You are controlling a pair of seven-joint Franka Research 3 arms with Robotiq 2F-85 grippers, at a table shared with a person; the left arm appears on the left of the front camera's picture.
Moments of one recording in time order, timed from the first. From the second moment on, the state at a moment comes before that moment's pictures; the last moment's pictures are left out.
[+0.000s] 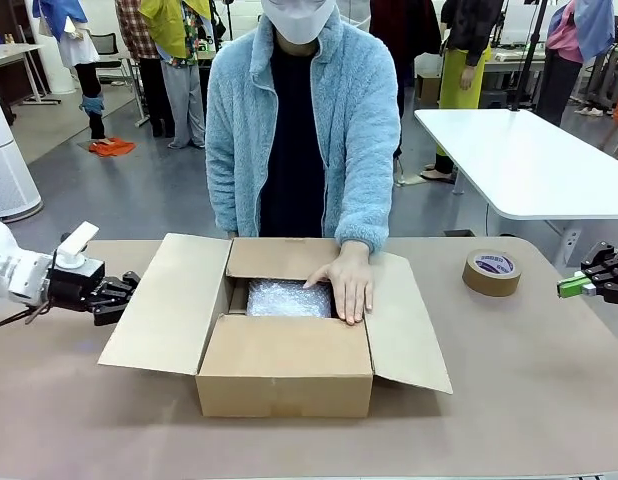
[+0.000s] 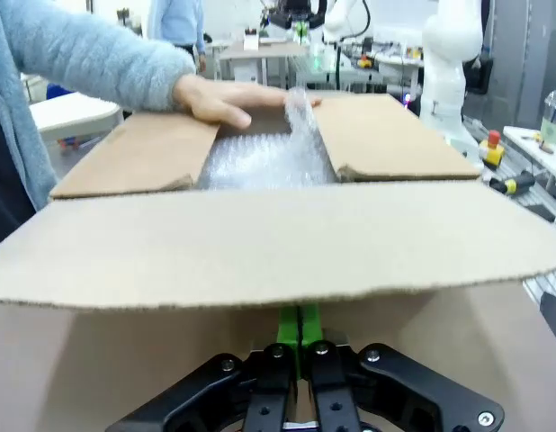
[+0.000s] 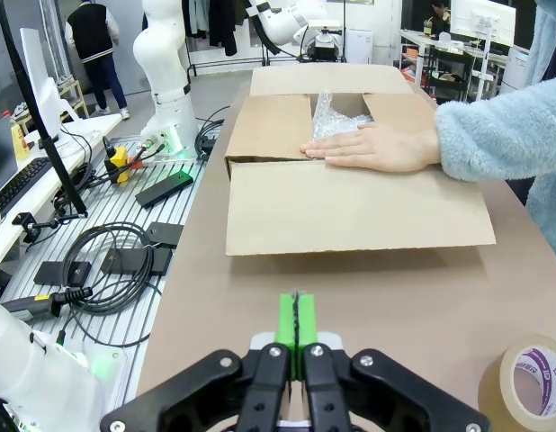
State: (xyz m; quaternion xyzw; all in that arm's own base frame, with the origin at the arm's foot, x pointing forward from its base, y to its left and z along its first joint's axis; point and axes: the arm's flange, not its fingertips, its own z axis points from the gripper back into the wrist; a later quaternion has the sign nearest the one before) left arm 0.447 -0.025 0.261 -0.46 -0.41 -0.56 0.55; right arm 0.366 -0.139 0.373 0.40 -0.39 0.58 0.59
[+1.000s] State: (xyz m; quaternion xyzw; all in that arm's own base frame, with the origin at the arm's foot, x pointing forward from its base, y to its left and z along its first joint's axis) left arm 0.454 -0.110 0.288 -0.52 -0.46 -0.55 0.46; right arm 0.366 -0.139 0.373 0.40 -0.39 0.58 0.59
